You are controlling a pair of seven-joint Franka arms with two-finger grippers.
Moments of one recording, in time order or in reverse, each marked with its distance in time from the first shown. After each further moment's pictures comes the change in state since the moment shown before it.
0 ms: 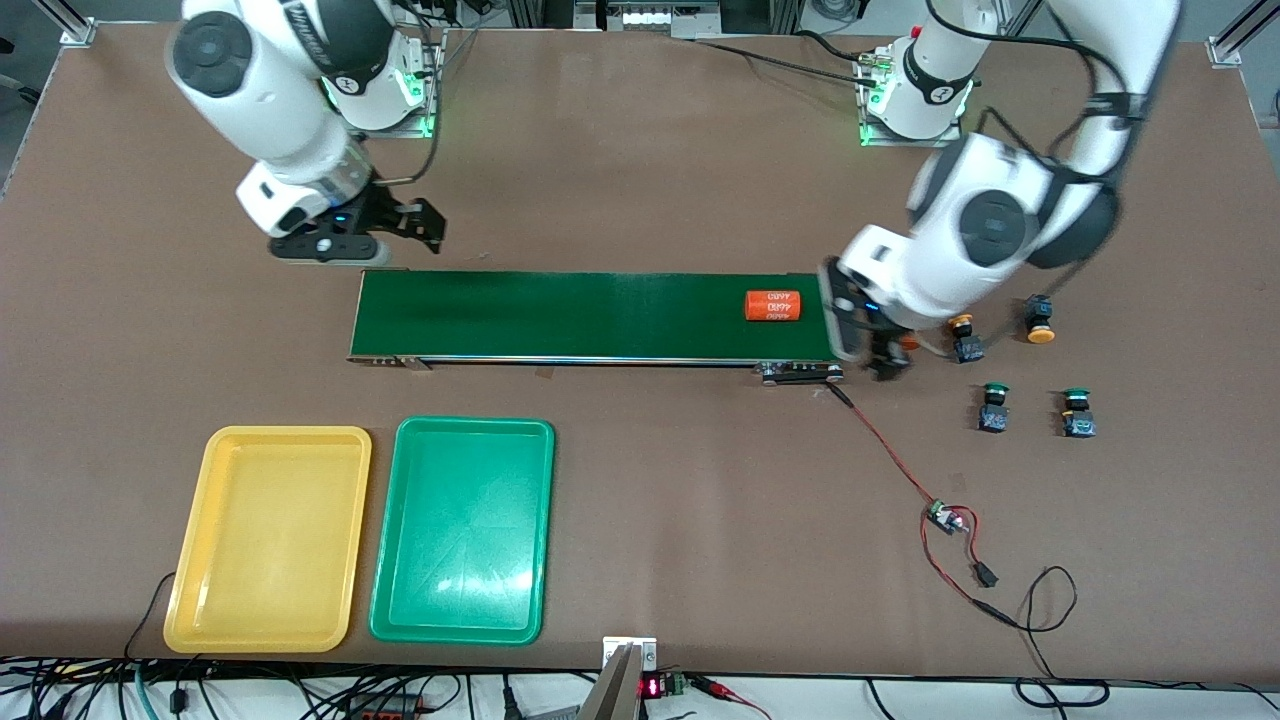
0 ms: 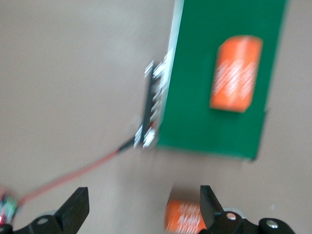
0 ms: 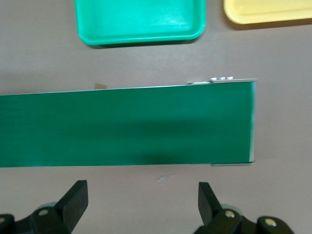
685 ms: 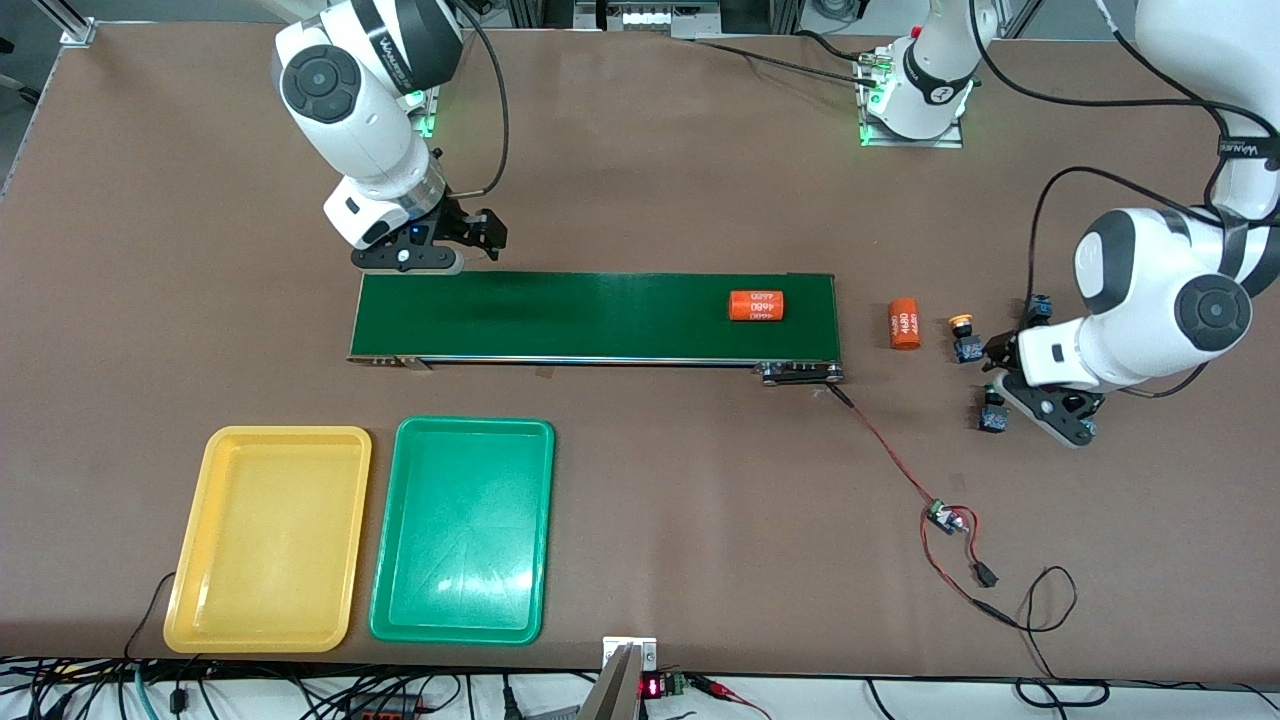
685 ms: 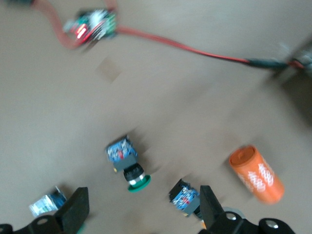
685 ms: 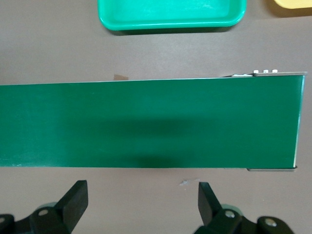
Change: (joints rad) left arm 0.038 0.130 0.262 0.081 0.000 0.011 -0.478; right arm 0.086 0.084 -0.001 0.002 0.000 0.083 0.047
